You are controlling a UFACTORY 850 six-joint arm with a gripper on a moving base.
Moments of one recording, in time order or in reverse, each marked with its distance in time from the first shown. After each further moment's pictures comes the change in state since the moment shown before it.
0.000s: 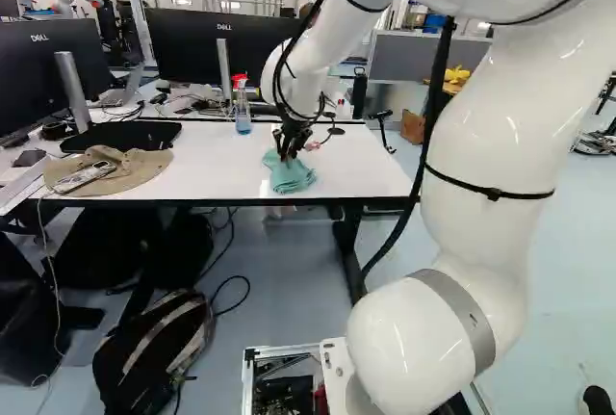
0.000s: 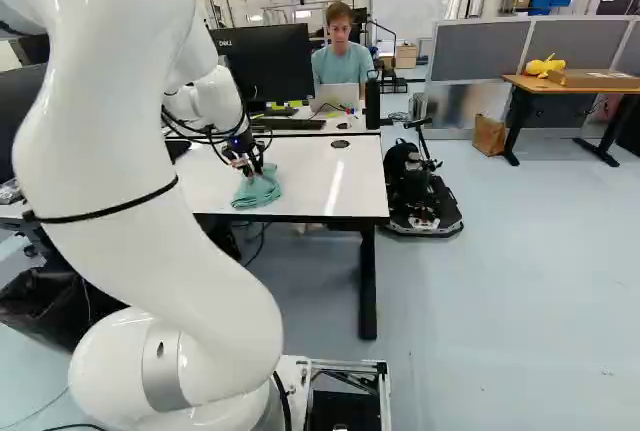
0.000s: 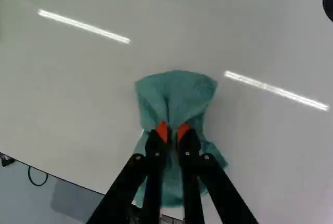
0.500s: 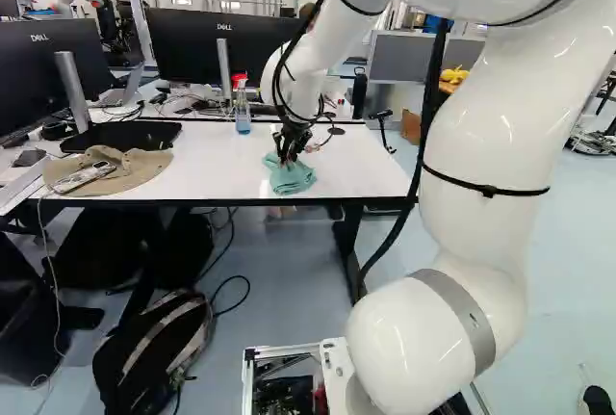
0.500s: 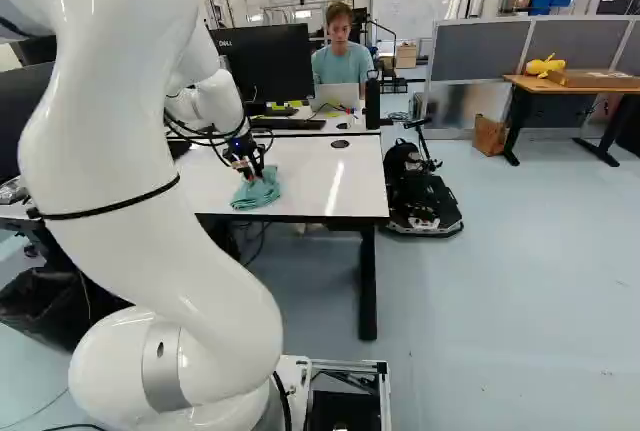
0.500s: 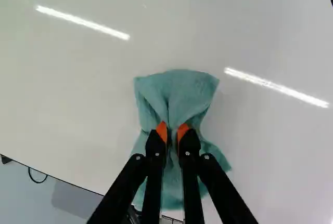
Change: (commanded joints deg) arm 0.0 -0.2 0.0 0.0 -1.3 0.0
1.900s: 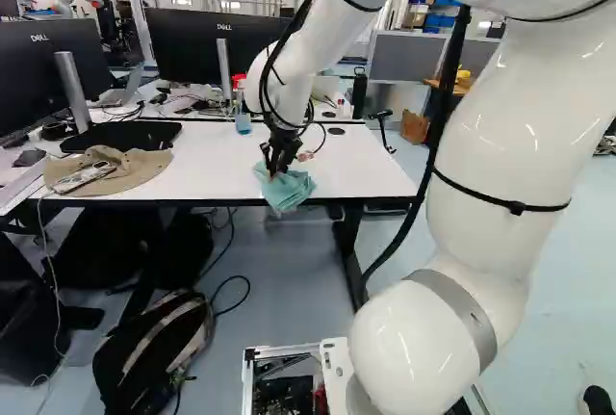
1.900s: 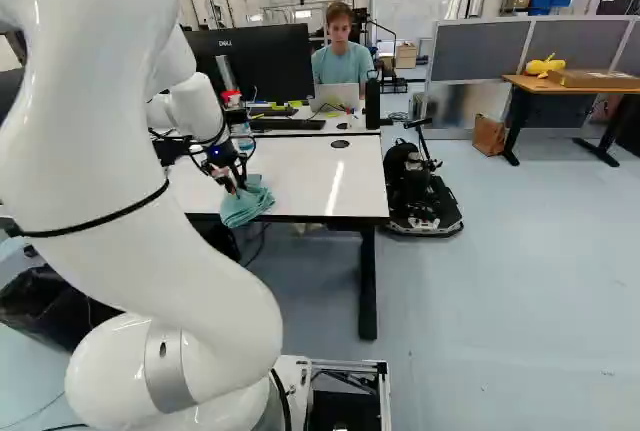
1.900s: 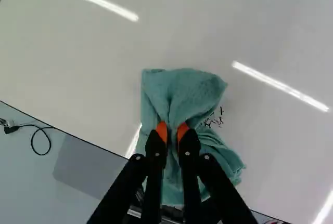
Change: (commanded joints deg) arm 6.1 5.3 6.0 0.0 -3.1 0.0
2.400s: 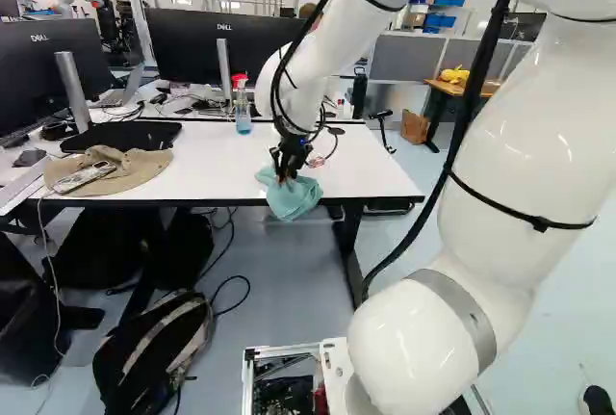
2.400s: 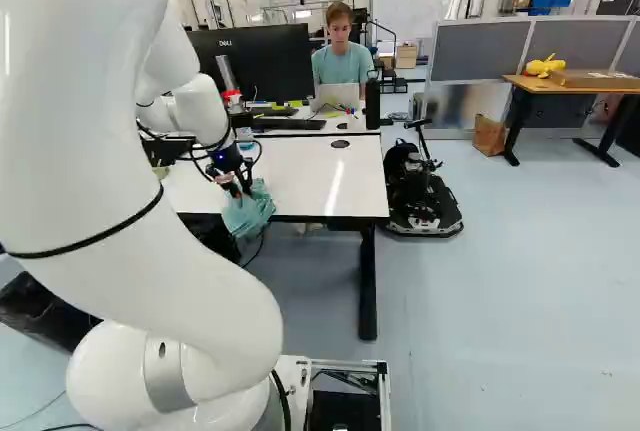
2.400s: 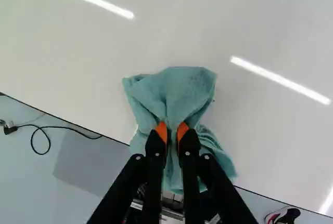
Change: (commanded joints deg) arm -3.4 3.5 3.8 0.0 0.0 0.0
